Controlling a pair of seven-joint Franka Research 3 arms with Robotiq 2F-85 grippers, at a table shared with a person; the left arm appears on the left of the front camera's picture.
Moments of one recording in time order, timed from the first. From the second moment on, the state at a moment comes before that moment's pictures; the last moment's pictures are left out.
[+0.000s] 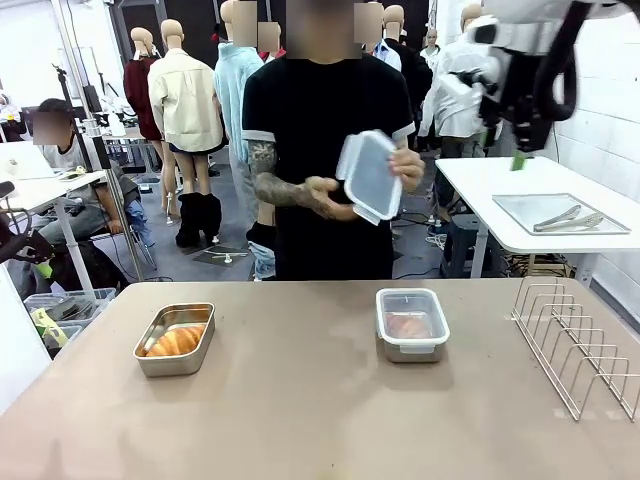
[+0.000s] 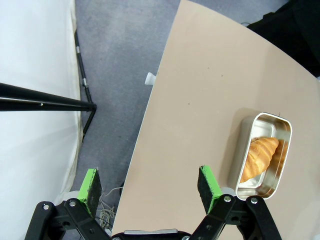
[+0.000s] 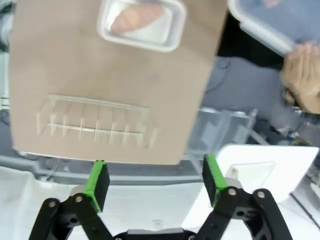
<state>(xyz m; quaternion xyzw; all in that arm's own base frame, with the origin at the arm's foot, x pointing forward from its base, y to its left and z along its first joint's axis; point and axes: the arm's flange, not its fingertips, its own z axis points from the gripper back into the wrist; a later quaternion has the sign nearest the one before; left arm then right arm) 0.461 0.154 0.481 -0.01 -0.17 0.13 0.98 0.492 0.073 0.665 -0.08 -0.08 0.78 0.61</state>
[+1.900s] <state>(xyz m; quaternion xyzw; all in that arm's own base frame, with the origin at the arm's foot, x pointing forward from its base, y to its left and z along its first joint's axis) 0.461 0.154 0.481 -0.01 -0.17 0.13 0.98 0.499 -0.030 0.587 0.09 -0.08 0.73 0.67</state>
